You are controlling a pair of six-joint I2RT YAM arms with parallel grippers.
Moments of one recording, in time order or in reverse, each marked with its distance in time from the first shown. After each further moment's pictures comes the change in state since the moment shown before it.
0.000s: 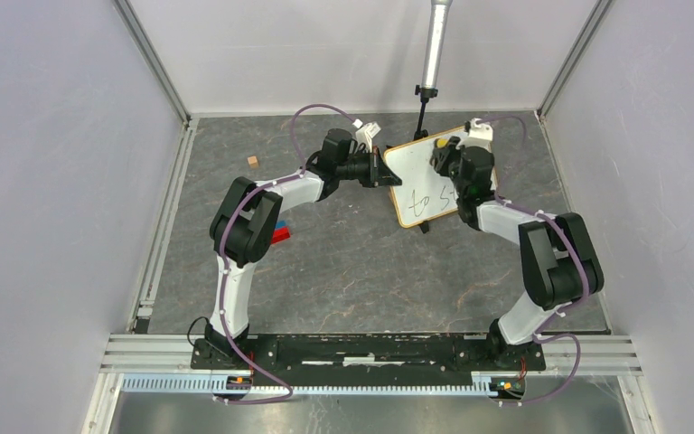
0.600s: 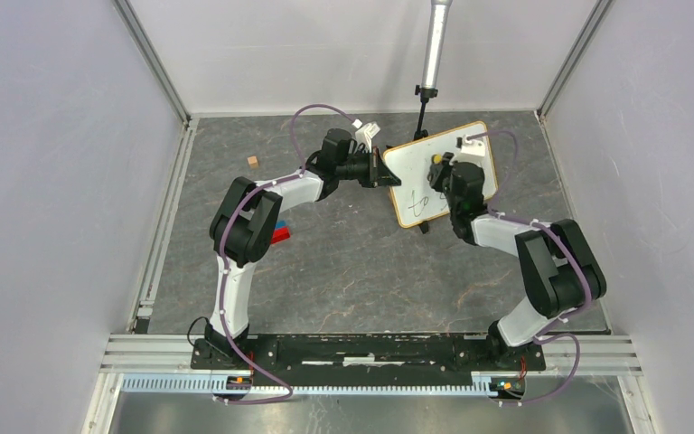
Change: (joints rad) left arm 0.001 0.000 0.001 -0.006 0.006 0.003; right arm 0.026 -0.048 -0.145 0.027 0.092 0.021
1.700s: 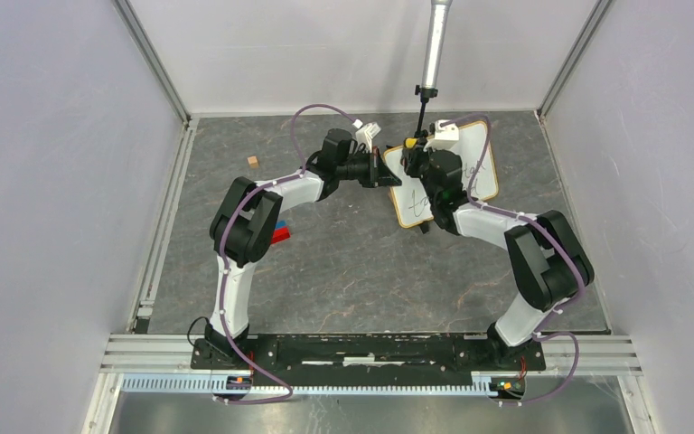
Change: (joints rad) left arm -0.001 0.000 0.000 -0.002 0.000 0.005; right arm 0.167 0.069 0.183 0.016 0.030 -0.058
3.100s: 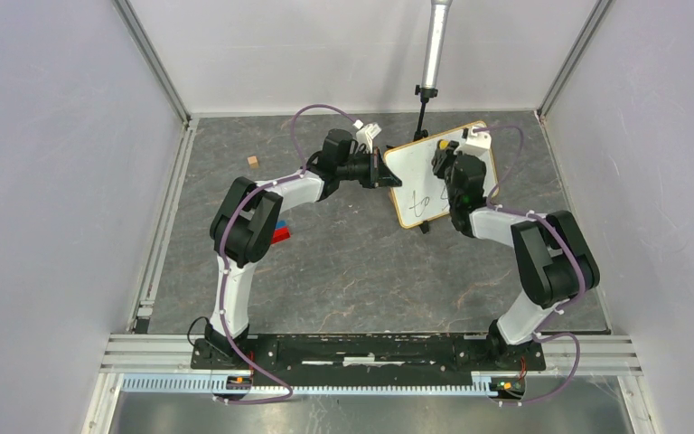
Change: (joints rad) left arm -0.003 0.000 0.000 -0.004 -0.004 0.000; right arm -0.153 0.008 -0.079 0.089 0.040 0.037
